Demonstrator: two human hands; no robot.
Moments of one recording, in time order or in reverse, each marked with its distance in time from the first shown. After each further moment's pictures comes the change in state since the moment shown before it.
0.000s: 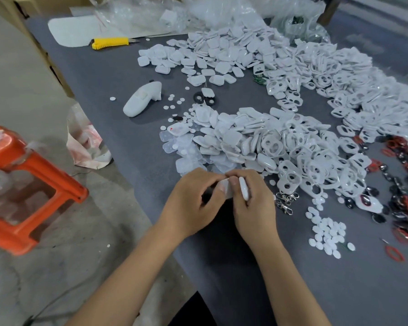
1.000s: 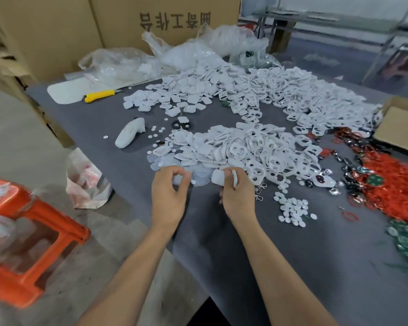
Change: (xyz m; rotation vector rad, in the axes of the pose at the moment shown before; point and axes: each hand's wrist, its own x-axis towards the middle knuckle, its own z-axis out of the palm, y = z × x) left_hand 0.002 -0.008 0.004 -0.018 0.330 -0.159; right_hand 0.003 0.011 -0.005 0.143 0.201 0.355
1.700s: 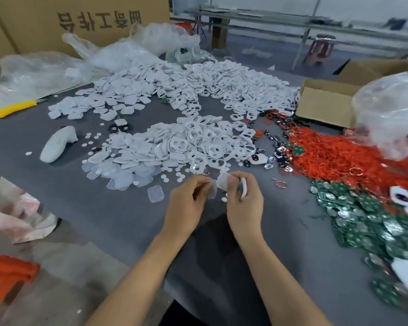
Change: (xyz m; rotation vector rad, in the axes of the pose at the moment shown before) left_hand -0.063 0.080 0.088 -0.161 -0.491 0.155; right_hand -0.059 0.015 -0.118 0.051 0.399 -0.070
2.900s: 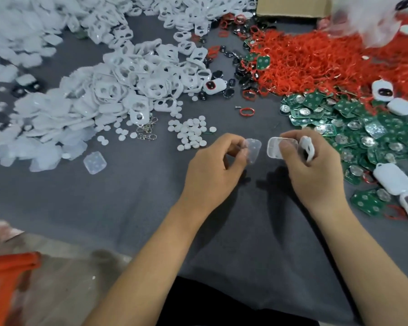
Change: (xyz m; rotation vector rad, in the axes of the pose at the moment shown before) left_hand -0.033 0.060 0.101 -0.027 -0.399 0.036; right_hand -0.017 0.030 -0.178 -0.345 0.084 0.030
